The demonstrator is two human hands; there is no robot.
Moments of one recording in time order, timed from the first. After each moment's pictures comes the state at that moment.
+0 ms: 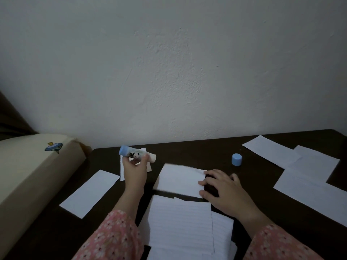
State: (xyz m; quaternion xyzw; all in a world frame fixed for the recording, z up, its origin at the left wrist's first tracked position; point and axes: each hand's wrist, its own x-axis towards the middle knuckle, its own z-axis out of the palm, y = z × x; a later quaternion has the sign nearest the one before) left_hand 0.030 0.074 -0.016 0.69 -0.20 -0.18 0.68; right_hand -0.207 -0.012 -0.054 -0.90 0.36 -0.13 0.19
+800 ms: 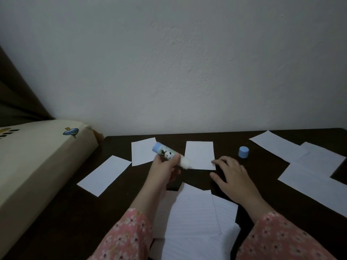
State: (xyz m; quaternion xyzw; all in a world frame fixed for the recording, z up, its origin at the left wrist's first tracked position) left_hand -0.030 0.113 0.003 0.63 -0.22 -0.41 0.62; right_hand -0.206 -0.010 -0.054 -0.89 0.40 -0.17 0.15
